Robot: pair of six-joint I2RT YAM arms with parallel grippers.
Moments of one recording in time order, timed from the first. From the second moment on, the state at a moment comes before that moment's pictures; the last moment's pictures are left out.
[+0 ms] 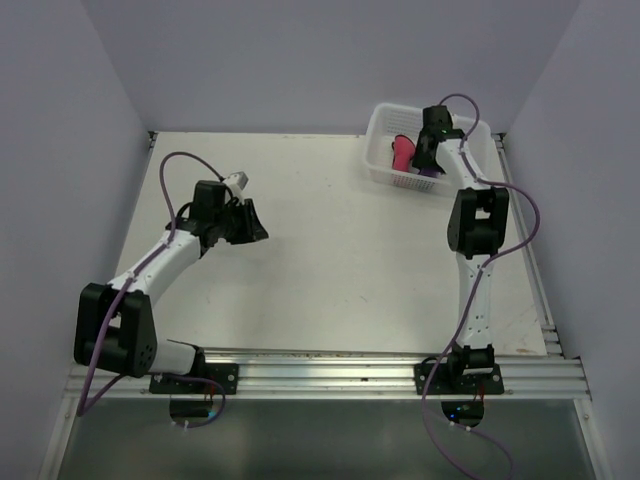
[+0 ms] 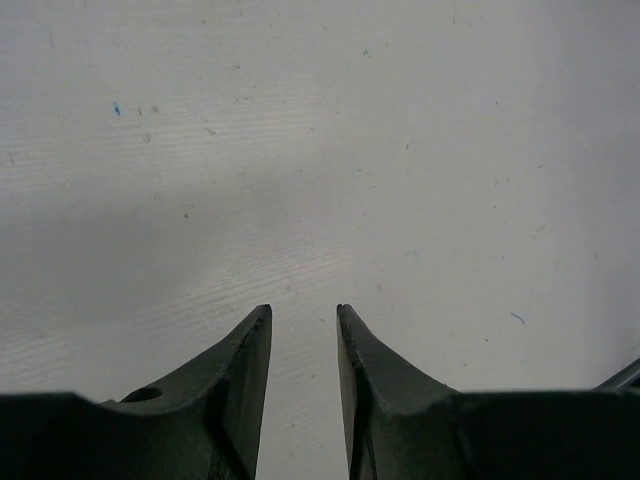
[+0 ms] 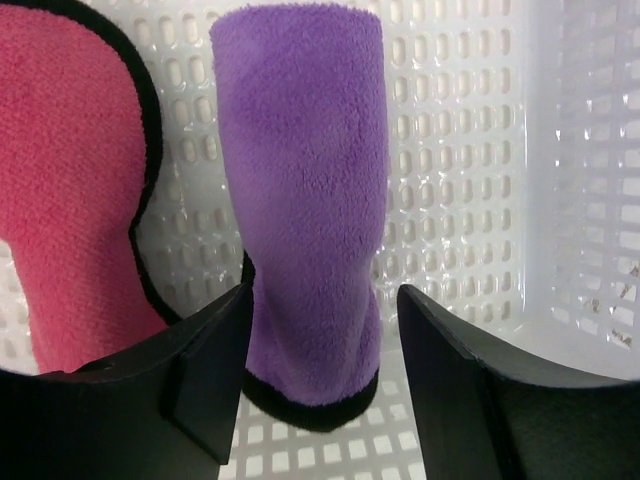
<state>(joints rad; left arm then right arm) -0.20 1.39 0.89 -0.31 0.34 -0.35 0.06 2.45 2.23 -0.72 0.36 0.28</state>
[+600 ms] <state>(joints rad) -0.20 1.31 0.88 -0.30 0.31 -0.33 0.08 2.01 1.68 -0.33 0.30 0.31</state>
